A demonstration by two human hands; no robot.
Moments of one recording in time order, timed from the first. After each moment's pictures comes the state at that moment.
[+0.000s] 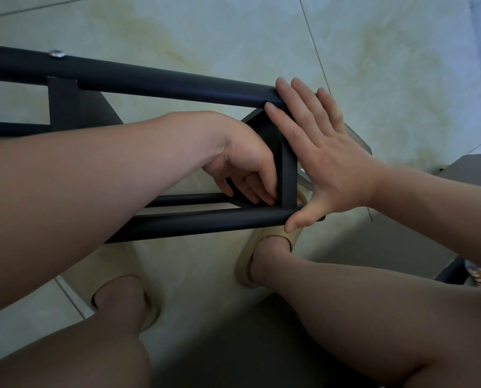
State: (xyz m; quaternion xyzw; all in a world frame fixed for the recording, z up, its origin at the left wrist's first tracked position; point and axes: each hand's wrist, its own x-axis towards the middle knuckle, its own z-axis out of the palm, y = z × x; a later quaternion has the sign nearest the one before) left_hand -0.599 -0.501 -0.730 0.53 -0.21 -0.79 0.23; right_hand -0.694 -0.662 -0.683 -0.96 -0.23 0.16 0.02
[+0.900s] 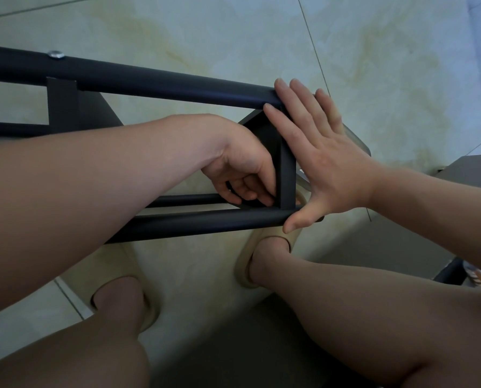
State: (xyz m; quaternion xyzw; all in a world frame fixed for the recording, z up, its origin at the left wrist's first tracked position) left_hand -0.598 -0.504 -0.734 0.52 -0.18 -0.79 0.26; right_hand -0.694 -0.661 -0.682 -0.96 -0.22 0.16 0.02
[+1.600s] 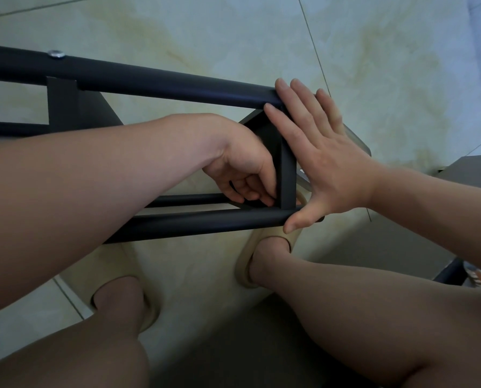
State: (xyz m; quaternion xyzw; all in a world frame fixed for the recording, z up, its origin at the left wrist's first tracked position) left_hand -0.599 -0.504 -0.734 0.52 -0.19 -0.79 0.27; right_hand -0.693 -0.660 -0.682 -0.96 -0.22 0.16 0.02
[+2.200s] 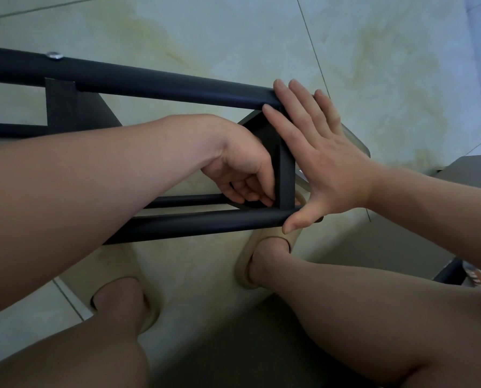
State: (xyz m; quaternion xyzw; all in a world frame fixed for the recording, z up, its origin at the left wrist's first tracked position) left_hand -0.598 -0.503 -0.735 0.51 -0.19 -0.79 0.28; right_hand -0.693 -0.659 -0.682 -0.96 -0.22 0.16 0.02
